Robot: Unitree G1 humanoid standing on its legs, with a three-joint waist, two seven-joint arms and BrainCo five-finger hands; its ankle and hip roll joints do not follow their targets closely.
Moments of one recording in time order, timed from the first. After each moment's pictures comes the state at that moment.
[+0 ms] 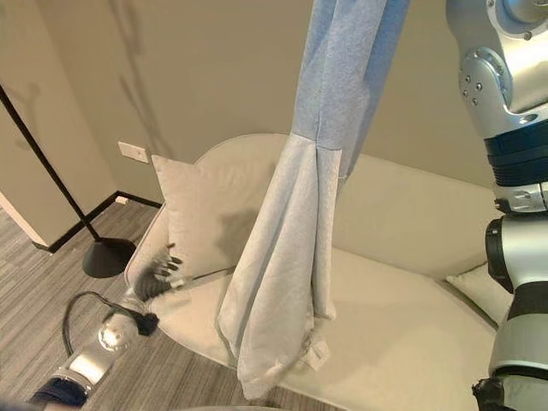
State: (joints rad) left arm 0.01 0.61 -0.42 0.32 0.06 -0.18 0.22; right arm -1.46 -0.91 0.47 0.25 0.73 -0.40 -0.47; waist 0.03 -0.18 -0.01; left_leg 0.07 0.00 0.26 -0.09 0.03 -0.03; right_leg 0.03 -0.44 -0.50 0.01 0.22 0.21
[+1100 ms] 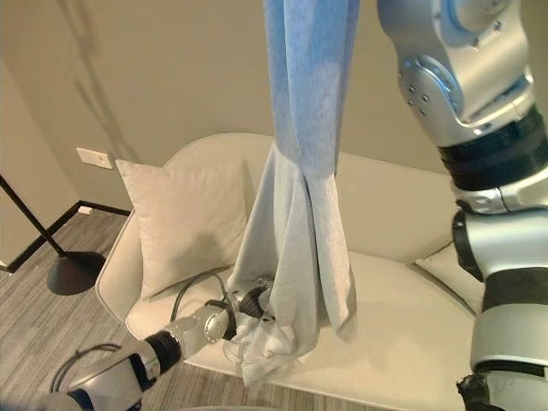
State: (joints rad) left arm -0.43 0.20 -0.94 0.97 0.46 -0.16 0.23; right arm -1.48 -0.84 0.50 -0.04 0.74 -0.48 -0.51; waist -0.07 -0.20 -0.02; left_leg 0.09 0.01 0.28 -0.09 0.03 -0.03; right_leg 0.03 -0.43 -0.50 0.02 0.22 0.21
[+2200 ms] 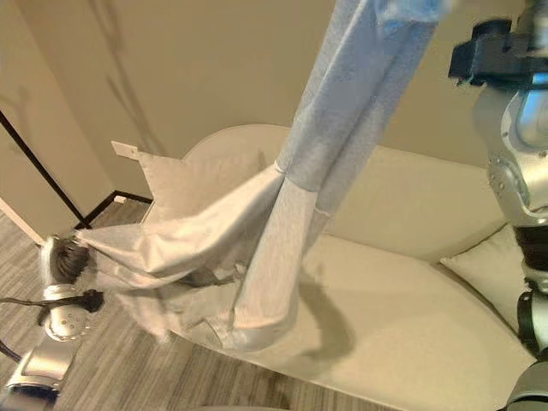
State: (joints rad) left arm 0.08 0.57 0.16 0.11 0.27 -0.08 0.59; right arm -0.91 -1.10 0.20 -0.13 0.61 -0.40 -0.45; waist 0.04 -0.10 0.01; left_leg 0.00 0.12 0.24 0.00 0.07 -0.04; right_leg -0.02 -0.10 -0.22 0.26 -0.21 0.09
